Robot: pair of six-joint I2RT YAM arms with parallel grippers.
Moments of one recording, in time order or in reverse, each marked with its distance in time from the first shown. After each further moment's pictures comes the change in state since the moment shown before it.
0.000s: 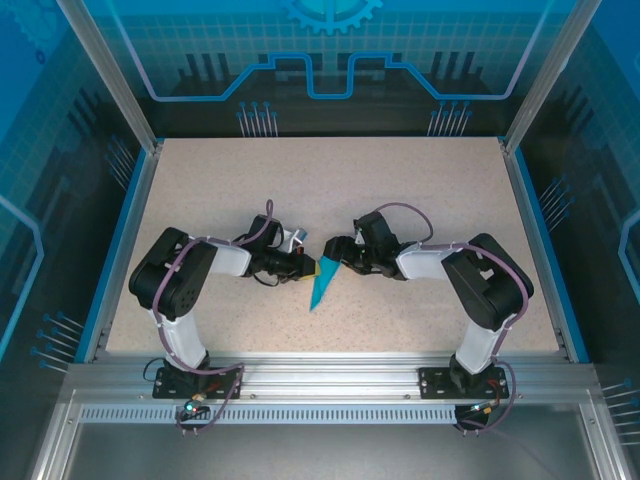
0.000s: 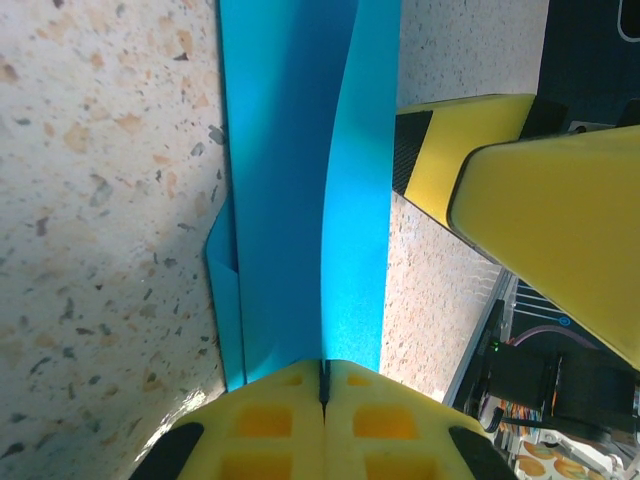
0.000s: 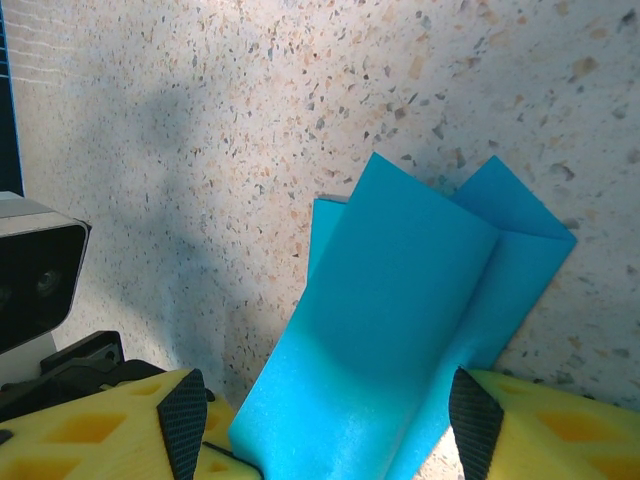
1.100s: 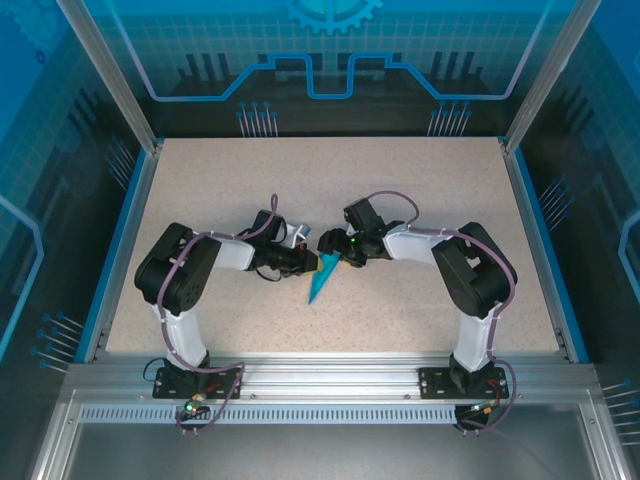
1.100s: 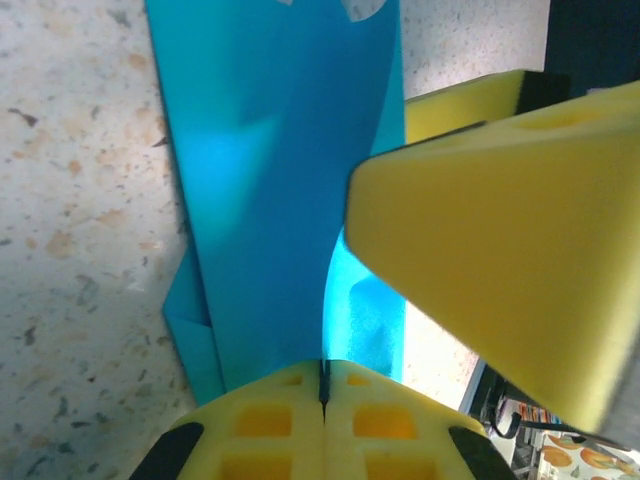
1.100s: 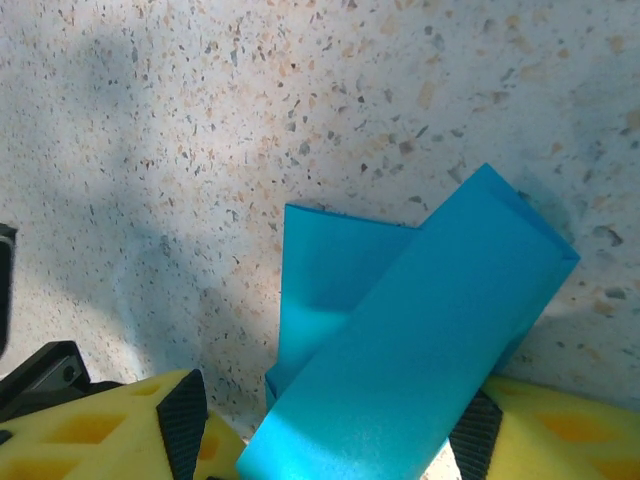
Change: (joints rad) left arm 0.000 0.053 0.071 -0.043 0.000 0.077; right arm 0.000 0.116 0.256 -0.334 0.004 -0.055
